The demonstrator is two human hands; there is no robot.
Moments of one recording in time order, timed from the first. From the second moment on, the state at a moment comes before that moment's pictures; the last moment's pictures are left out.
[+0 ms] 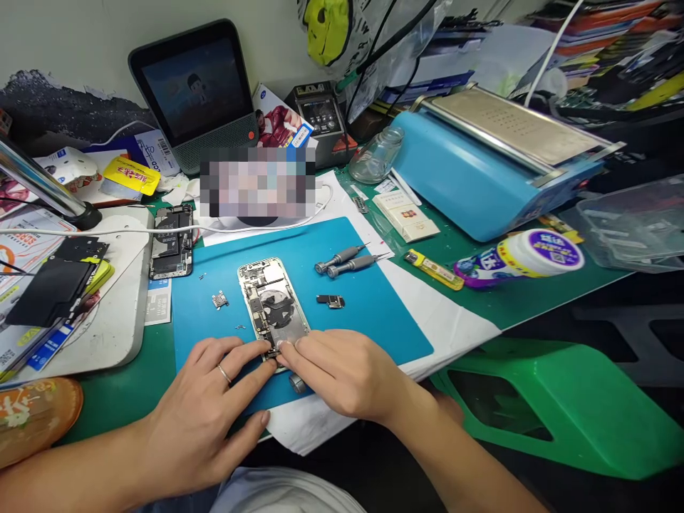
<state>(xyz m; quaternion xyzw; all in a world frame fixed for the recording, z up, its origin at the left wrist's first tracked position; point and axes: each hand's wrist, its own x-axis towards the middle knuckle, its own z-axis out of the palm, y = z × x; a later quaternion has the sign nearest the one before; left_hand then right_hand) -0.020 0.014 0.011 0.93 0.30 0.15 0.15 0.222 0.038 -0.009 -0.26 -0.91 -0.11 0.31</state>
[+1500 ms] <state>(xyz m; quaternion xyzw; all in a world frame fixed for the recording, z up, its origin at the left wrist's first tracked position) -0.019 0.015 0.009 0.92 0.31 0.16 0.15 0.222 0.039 -0.011 -0.25 -0.90 -0.10 0.33</state>
